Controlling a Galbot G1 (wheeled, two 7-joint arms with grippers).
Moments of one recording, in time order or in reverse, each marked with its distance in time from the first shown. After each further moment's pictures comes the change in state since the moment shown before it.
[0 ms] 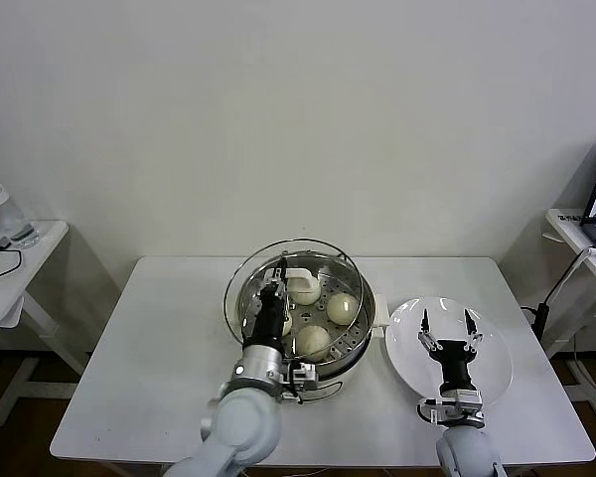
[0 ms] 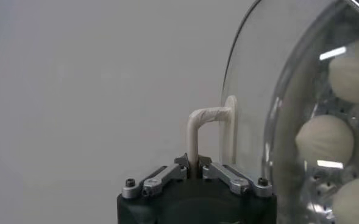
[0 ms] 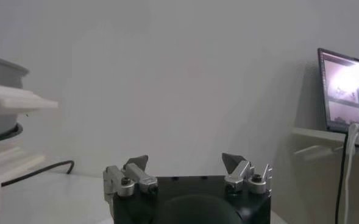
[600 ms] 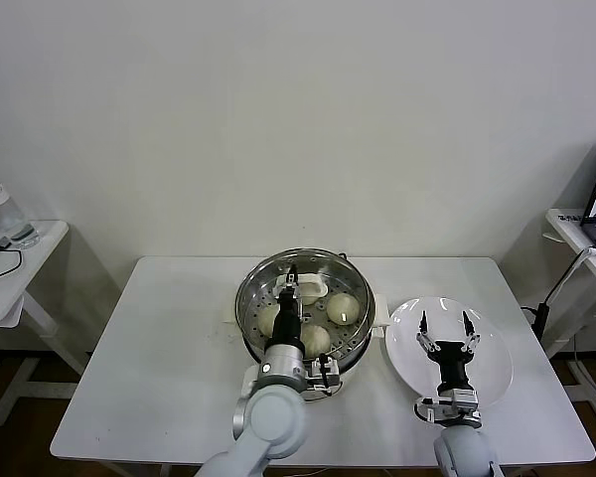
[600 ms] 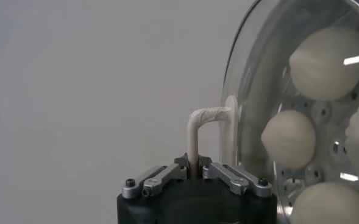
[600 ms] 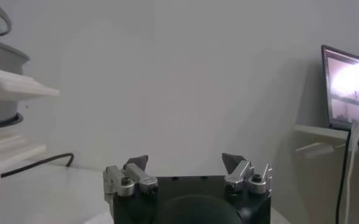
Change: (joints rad) left arm -0.022 -0.107 0.035 0.103 0.127 0.051 0.052; right arm 0.014 0.012 0.002 -0.032 -0.024 0.002 0.003
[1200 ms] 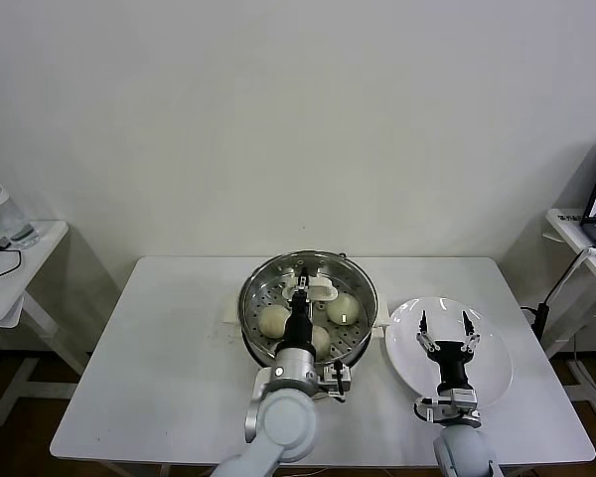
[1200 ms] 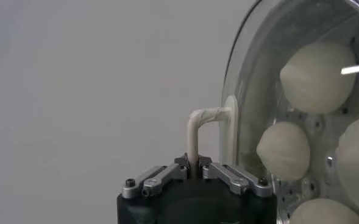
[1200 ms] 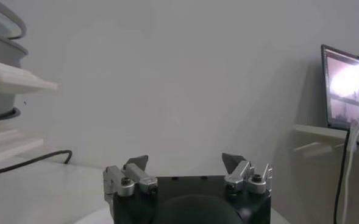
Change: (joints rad) left arm 0.005 -0.032 0.019 0.033 0.079 -0.024 0.005; right arm 0.005 0.003 0.002 -0.008 -0.012 0.006 0.000
